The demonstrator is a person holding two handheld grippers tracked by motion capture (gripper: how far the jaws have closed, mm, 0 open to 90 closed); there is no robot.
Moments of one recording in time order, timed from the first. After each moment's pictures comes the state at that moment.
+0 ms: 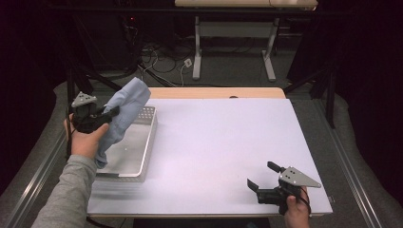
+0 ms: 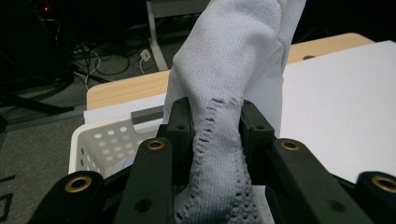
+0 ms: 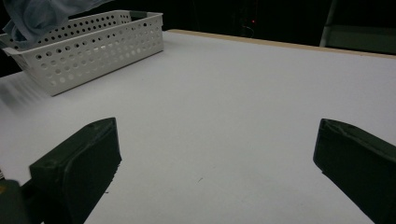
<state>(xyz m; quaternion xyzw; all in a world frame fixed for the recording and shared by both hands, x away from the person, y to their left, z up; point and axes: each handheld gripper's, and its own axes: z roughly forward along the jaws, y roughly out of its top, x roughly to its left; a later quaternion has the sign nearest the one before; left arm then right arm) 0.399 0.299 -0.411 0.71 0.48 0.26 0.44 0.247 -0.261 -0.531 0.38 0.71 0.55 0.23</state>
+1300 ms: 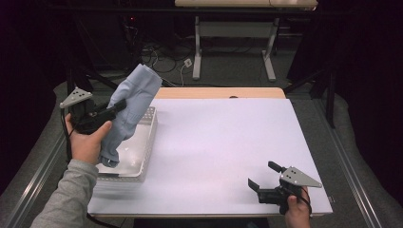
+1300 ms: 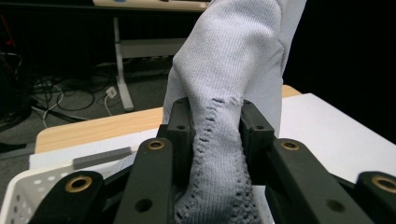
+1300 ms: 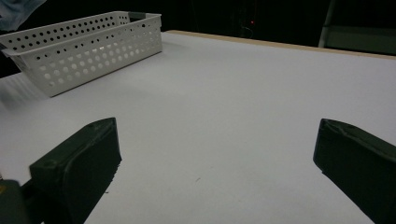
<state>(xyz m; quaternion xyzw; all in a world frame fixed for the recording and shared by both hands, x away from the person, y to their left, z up) 0.360 0.267 -0.367 0.68 0.44 0.24 0.53 0.247 -0.263 -0.531 0.38 0.70 0.55 0.23</state>
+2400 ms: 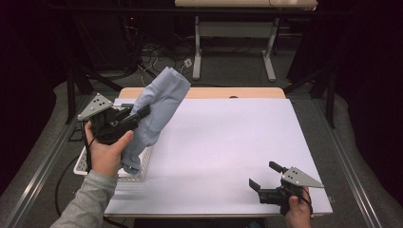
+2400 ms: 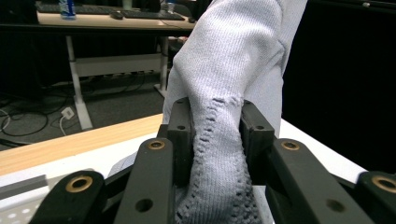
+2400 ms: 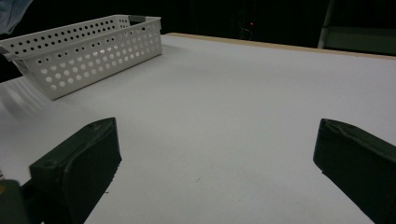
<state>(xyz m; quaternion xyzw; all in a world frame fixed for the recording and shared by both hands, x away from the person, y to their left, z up) 0.326 0.205 -0.358 0.69 0.38 0.22 0.58 0.246 -0.265 -0.530 0.38 0.70 0.55 0.23</state>
